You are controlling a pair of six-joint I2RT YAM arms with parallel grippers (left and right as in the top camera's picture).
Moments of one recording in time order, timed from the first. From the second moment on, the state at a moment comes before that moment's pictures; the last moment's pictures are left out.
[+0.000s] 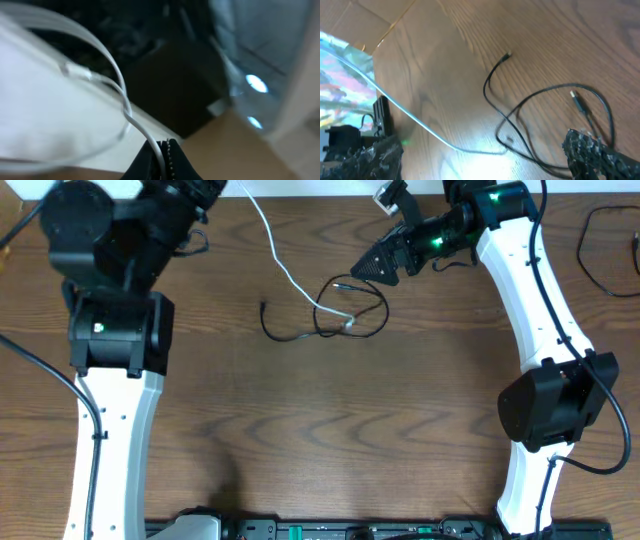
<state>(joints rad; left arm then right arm) -0.06 1.37 1.57 0.05 0.50 -1.09 0.23 2.13 2.16 -1.18 -0.89 -0.37</state>
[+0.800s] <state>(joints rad) -0.07 1.37 1.59 0.00 0.60 -1.19 0.36 2.13 2.16 -0.85 -1.25 -0.53</state>
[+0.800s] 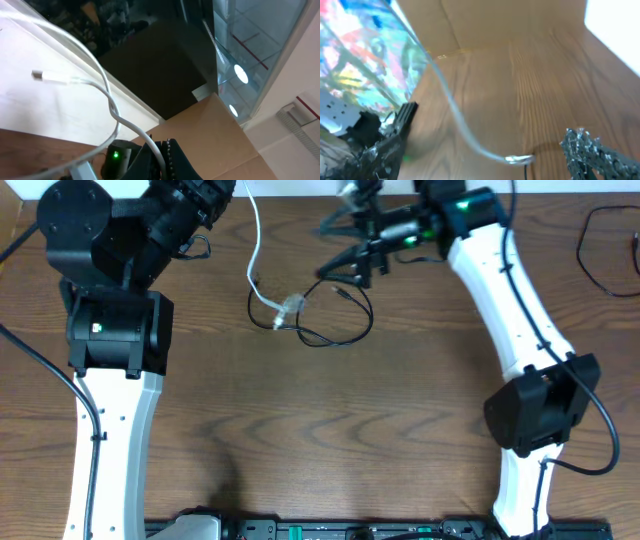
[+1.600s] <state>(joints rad) -0.07 1.37 1.59 -0.17 0.59 -1.19 0.49 2.13 2.16 -0.30 -1.28 0.04</state>
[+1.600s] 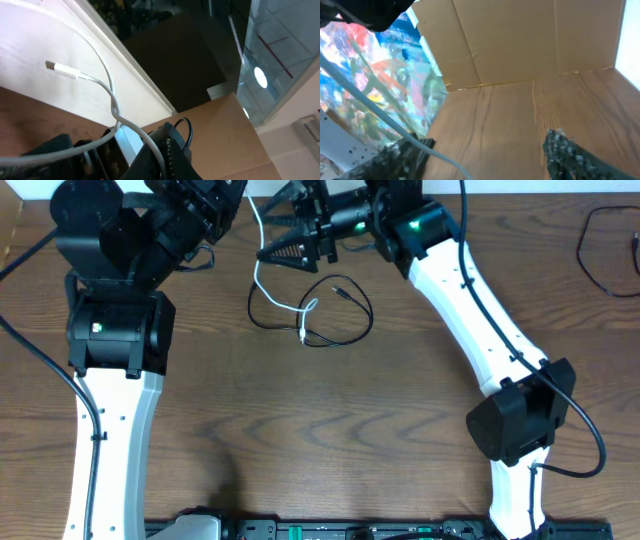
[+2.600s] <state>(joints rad) -0.07 1.41 1.59 -0.48 0.45 -1.30 0.54 2.13 2.16 -0.27 -1.23 0.14</state>
